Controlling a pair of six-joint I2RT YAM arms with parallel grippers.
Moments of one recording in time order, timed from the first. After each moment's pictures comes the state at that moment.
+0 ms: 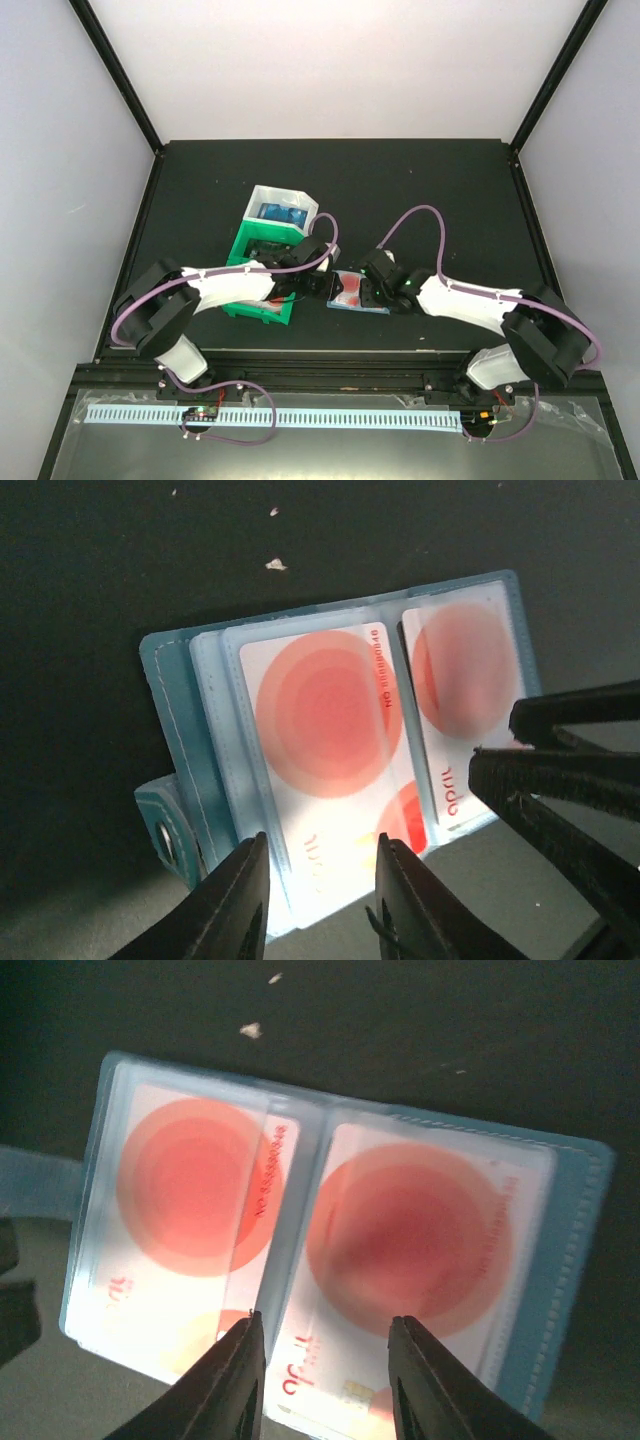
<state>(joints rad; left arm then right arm) -0.85 1.58 0.83 -0.17 0.18 -0.62 0.84 1.39 0.68 -0.37 0.14 0.74</state>
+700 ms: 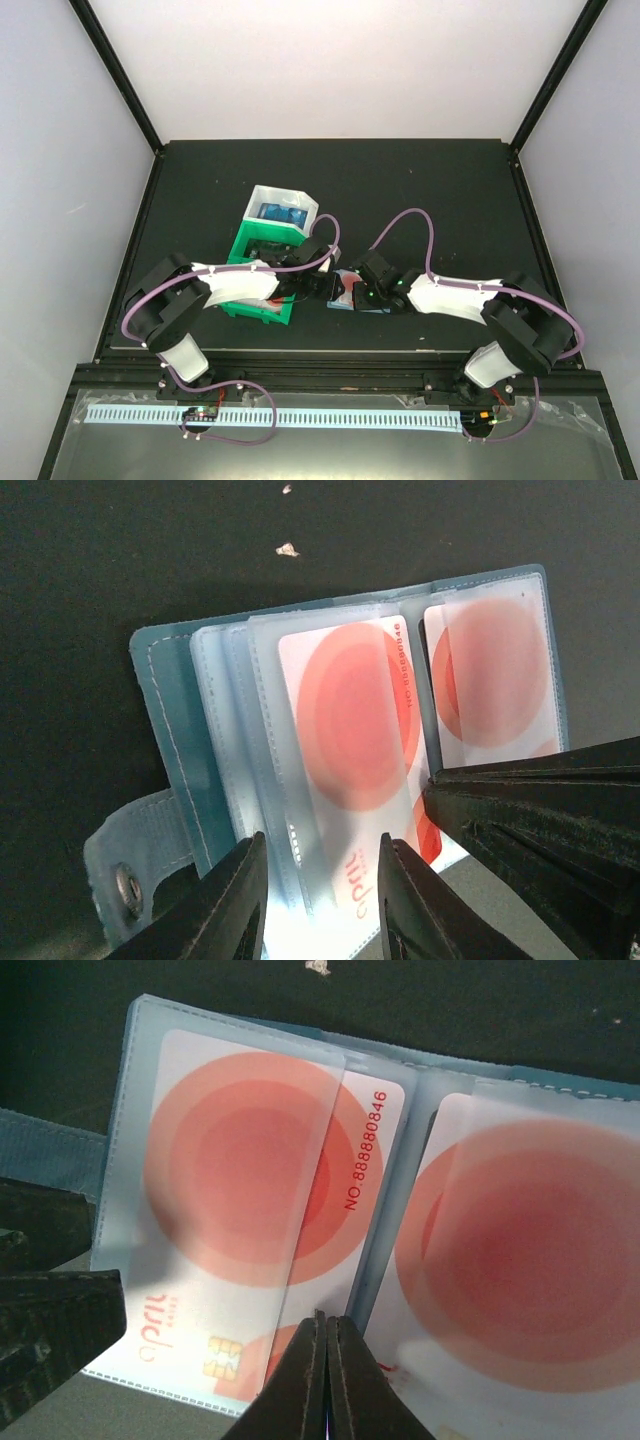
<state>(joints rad) -0.84 1.65 0.83 -0.12 0.20 -0.65 0.84 1.50 0.68 -0.26 0.02 0.73</state>
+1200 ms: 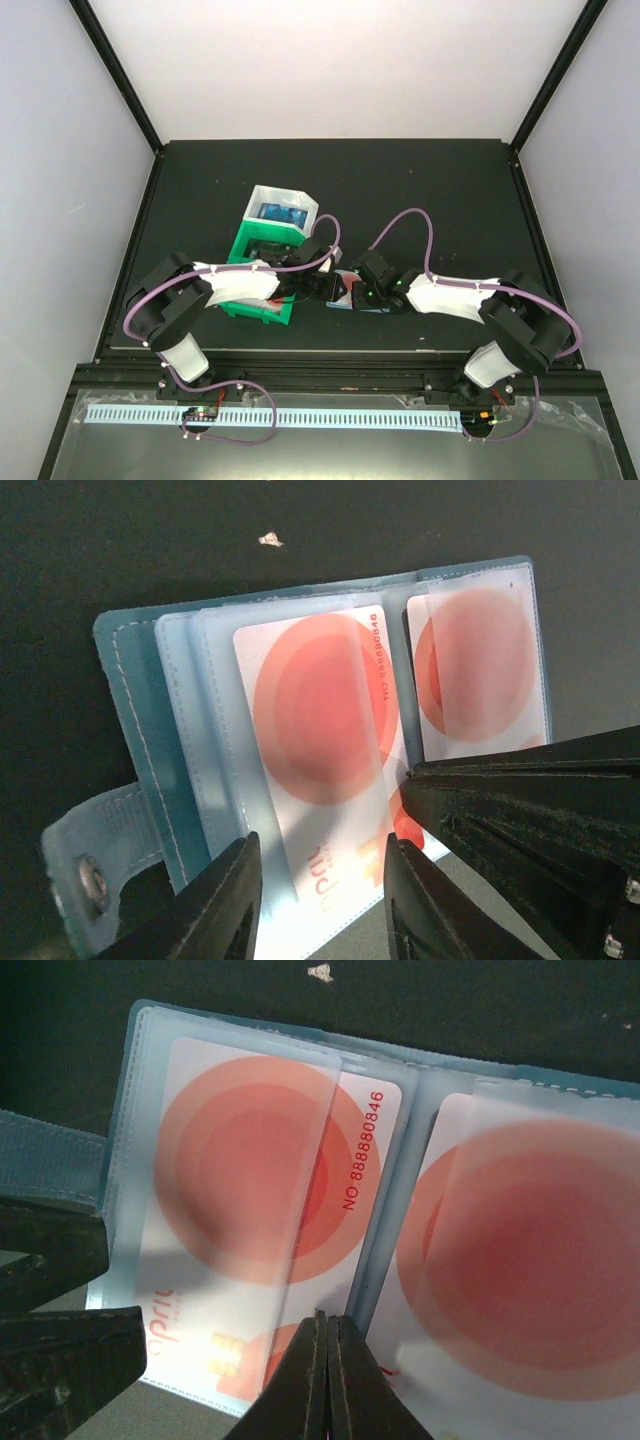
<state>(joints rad) -0.84 1.66 0.83 -0.10 0.24 -0.66 0.84 1.52 0.68 -0.24 0.02 0.74</state>
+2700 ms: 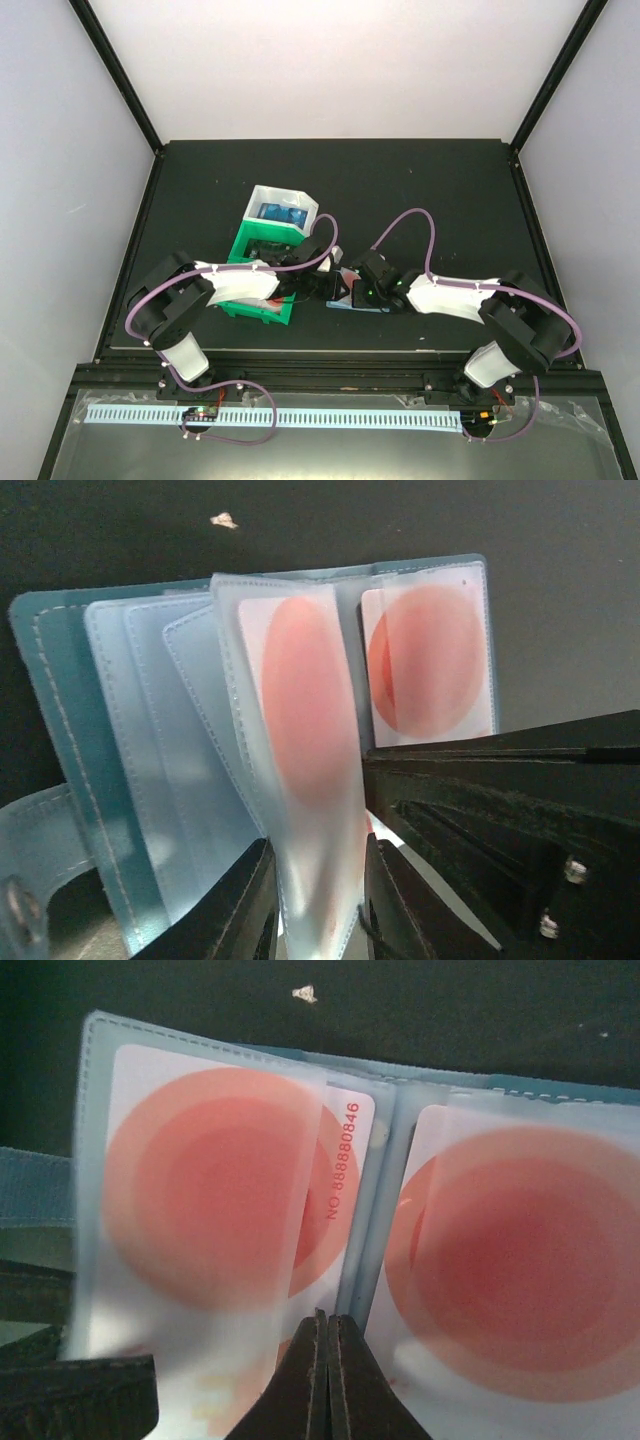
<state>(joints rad) -0.83 1.67 0.81 -0.05 0.31 -0.74 0.84 1.52 0.68 -0.23 0.02 0.78</state>
